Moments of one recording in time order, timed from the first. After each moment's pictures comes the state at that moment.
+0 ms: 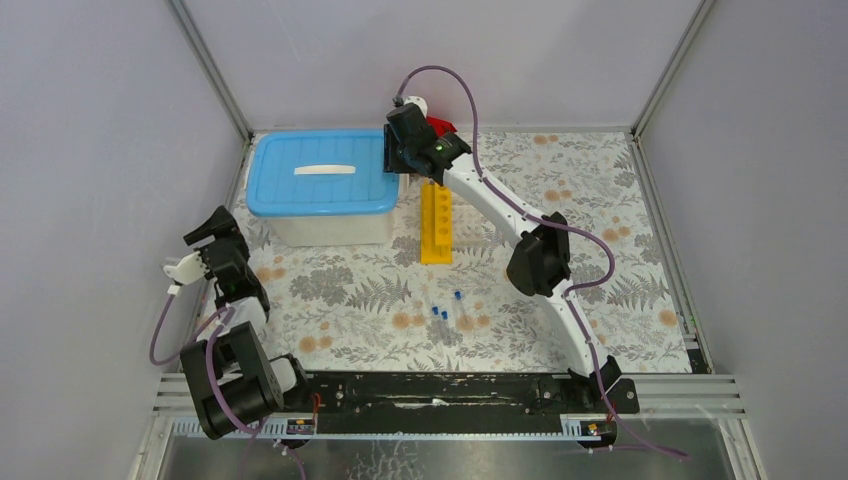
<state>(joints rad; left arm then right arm) 0.45 1.17 0.32 0.69 -0.27 -1.46 0.73 2.39 2.46 -0.71 0.18 0.52</state>
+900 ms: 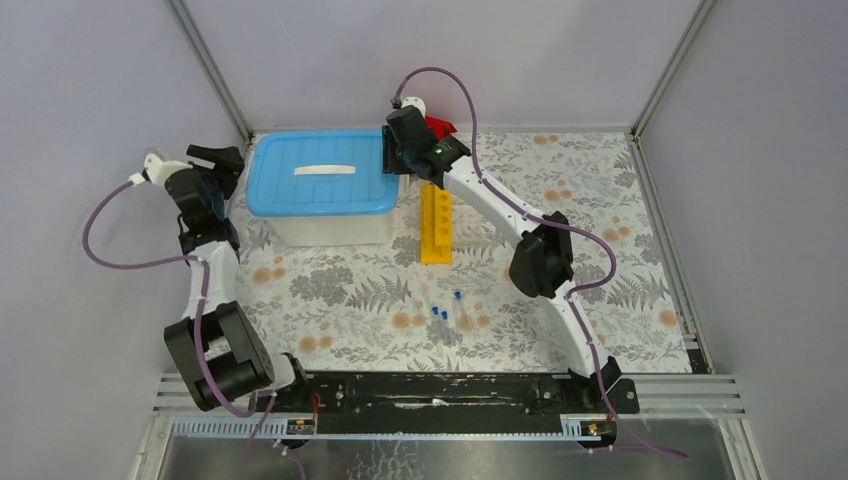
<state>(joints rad) 0.46 1.29 0.86 0.36 0.08 -0.84 0.74 2.36 2.38 -0.64 0.19 0.48</state>
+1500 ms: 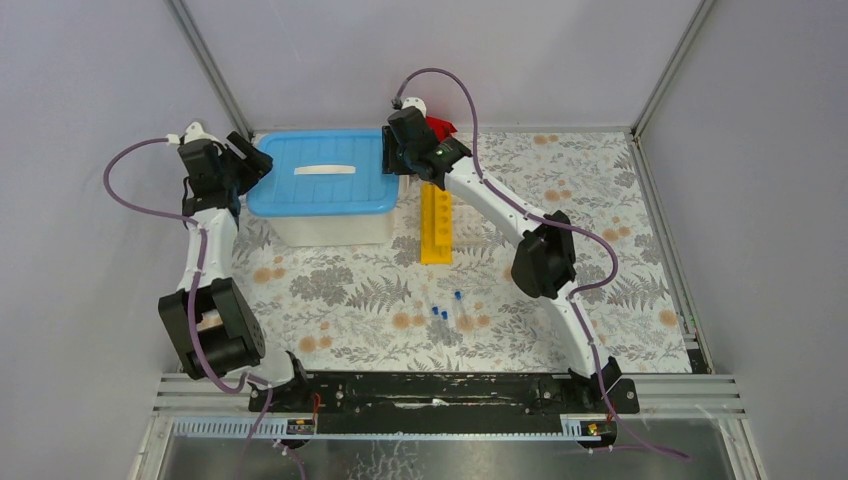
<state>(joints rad) 0.37 1.46 1.14 -0.09 0.25 -0.50 0.74 2.34 2.34 -0.61 0.18 0.48</state>
